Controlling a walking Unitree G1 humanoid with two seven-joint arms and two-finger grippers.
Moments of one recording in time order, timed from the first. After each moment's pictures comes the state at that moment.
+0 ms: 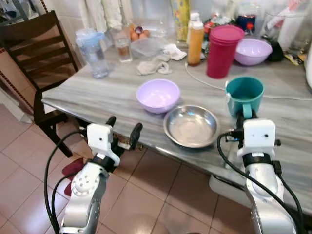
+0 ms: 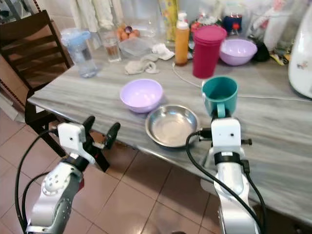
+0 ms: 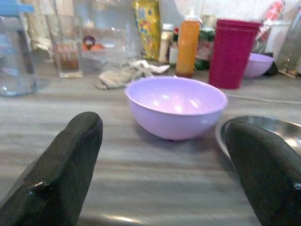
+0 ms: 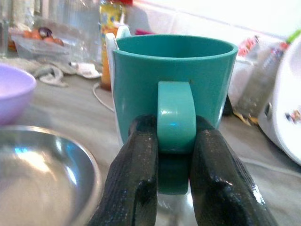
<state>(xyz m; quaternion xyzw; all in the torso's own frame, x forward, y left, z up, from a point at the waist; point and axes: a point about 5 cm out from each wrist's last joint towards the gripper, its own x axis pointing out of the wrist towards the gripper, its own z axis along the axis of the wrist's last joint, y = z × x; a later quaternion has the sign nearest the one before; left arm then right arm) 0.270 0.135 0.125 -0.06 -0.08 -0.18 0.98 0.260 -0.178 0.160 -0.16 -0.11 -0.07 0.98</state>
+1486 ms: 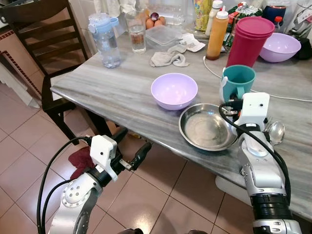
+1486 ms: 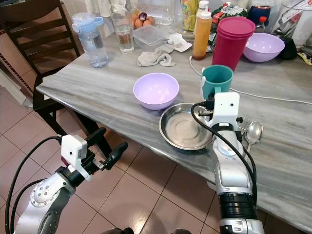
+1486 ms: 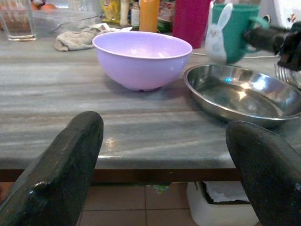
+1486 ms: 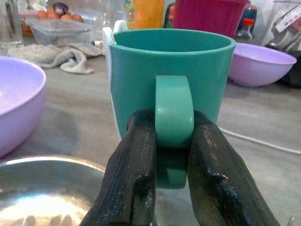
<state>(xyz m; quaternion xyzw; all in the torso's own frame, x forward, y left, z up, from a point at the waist) 0.244 0.134 0.116 -0.04 -0.04 -0.32 0.95 0.332 -0.193 0.164 -0.08 -0.07 -0.06 0.99</state>
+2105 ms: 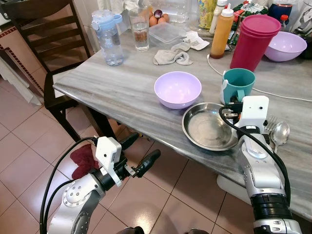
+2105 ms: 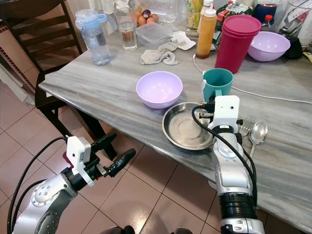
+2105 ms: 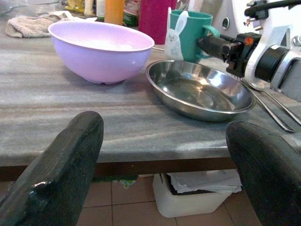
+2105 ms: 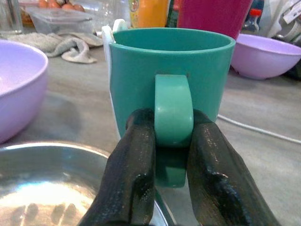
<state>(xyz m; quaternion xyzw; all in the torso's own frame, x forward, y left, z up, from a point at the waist) 0.236 0.124 0.120 -0.07 -0.03 -0.39 0.92 0.332 -0.197 0.156 -0.08 -0.06 -0.07 0.99</state>
